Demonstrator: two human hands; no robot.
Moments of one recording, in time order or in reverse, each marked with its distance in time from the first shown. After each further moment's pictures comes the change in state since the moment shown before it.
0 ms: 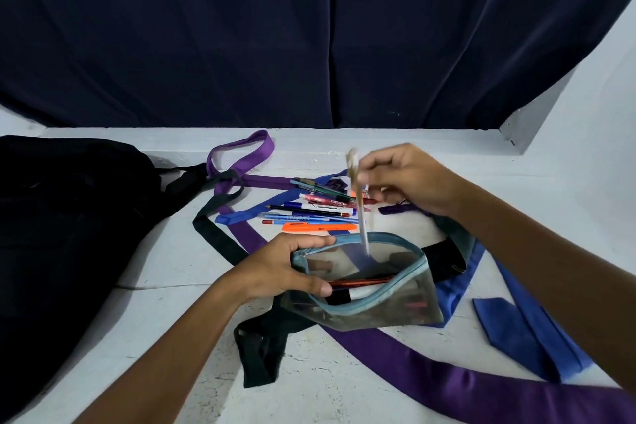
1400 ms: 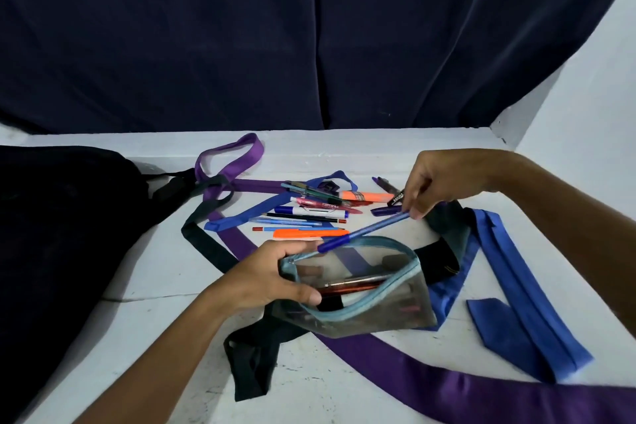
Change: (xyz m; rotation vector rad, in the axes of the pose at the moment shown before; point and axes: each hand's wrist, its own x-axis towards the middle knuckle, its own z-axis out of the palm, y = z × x) left_hand 0.005 -0.011 -0.005 0.035 -0.006 0.008; right_hand -0.016 -0.015 -0.058 -0.723 -0.279 0.301
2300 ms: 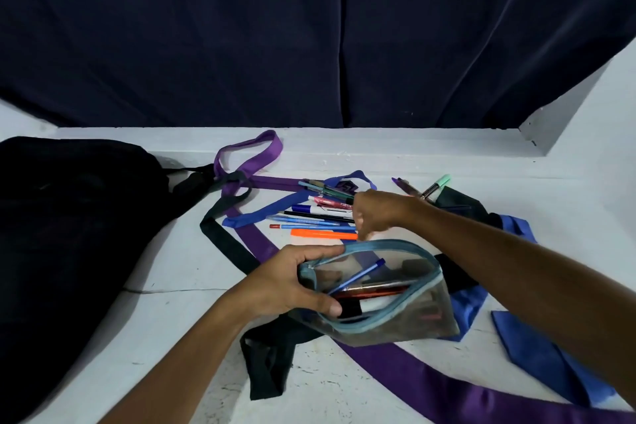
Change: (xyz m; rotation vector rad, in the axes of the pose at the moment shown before) left_hand -0.011 0.005 0.012 -0.193 0.029 -0.017; right_hand 0.137 -0.003 0.086 -0.264 -0.039 0.048
